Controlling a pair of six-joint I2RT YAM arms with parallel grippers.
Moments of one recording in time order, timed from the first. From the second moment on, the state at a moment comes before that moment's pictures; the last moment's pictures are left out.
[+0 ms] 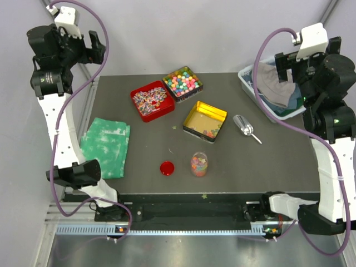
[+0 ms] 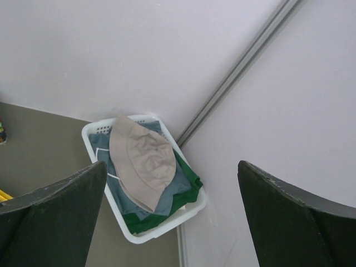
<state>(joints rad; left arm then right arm) 0.19 1.63 2.23 -0.72 0.40 0.12 0.16 1.16 1.78 -0.58 0.25 -0.46</state>
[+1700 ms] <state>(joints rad) 0.20 1.62 2.16 -0.69 0.49 0.02 0.16 1.16 1.81 -0.60 0.18 -0.41</state>
